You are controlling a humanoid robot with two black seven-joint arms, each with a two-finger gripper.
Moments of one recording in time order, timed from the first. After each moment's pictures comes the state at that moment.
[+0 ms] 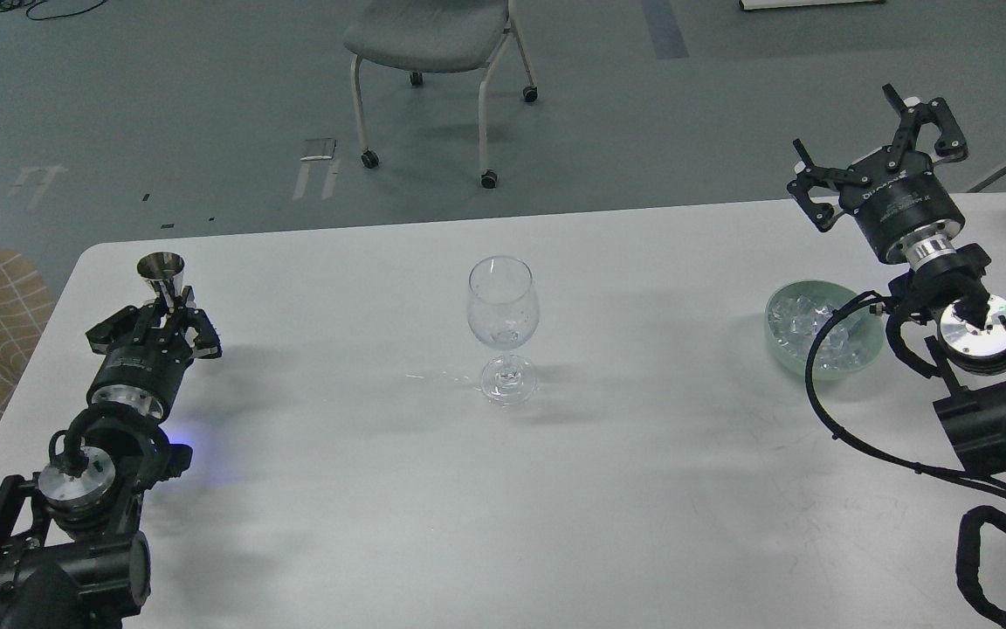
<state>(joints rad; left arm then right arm) -0.24 0.11 -1.76 -0.92 -0.08 -0.21 0.18 0.59 -0.18 1.50 0.69 -0.22 0.47 -0.04</state>
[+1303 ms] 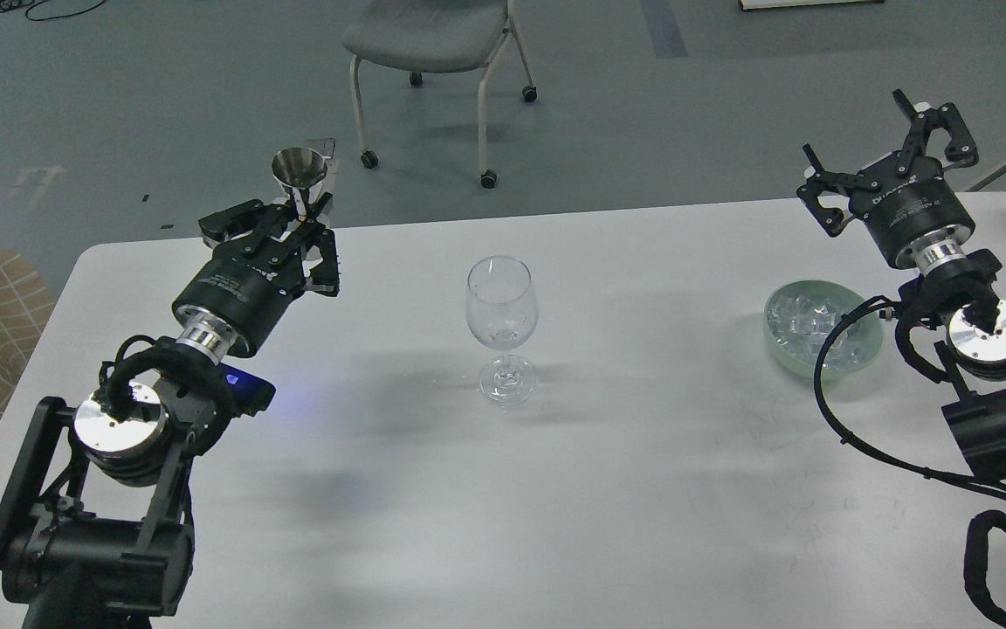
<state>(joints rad) -0.19 0.04 -1.50 -1.56 -0.05 0.12 0.29 0.58 -0.19 1.50 0.69 -0.22 0.47 -0.04</state>
